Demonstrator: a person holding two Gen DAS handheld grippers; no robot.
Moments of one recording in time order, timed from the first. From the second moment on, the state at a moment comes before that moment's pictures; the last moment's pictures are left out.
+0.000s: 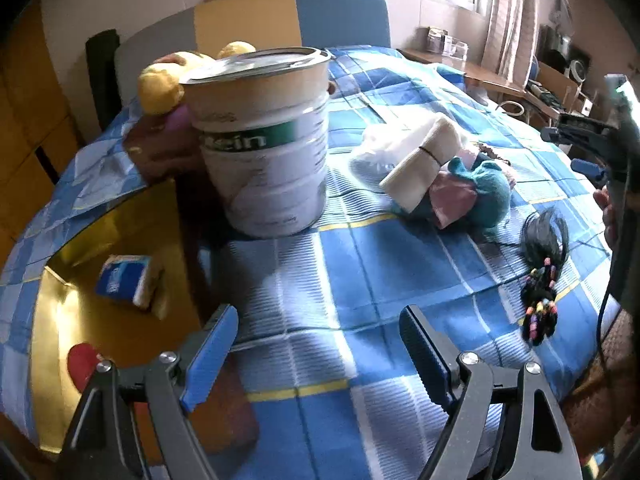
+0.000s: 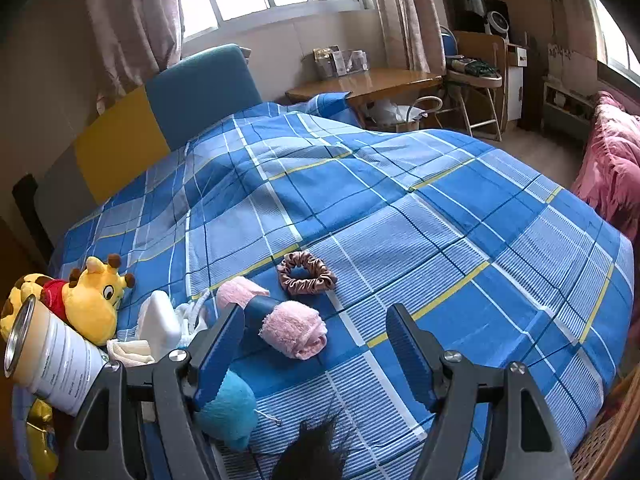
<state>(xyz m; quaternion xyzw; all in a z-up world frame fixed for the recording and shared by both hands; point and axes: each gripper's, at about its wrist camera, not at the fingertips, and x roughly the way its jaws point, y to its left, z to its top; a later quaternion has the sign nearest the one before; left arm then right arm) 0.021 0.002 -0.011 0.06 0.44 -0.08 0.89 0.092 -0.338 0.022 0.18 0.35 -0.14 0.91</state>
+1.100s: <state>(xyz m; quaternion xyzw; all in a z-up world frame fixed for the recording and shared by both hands) 0.164 -0.107 -0.036 0.06 0.43 -0.22 0.87 0.100 -0.343 0.012 0.21 0.37 -0.11 0.90</state>
